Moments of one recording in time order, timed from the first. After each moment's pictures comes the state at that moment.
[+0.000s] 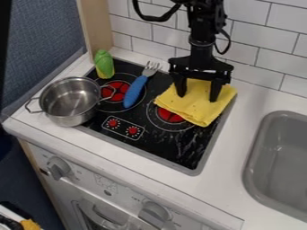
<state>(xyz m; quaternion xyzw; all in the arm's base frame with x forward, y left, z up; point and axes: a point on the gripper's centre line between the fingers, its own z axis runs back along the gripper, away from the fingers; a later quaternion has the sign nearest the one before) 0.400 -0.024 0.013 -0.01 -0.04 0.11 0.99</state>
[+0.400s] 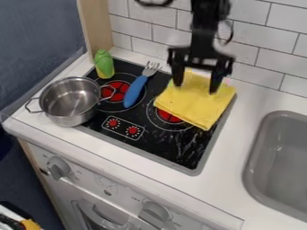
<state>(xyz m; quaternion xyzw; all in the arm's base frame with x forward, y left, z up) 0.389 -0.025 0.059 0.02 -0.04 0.09 0.99</state>
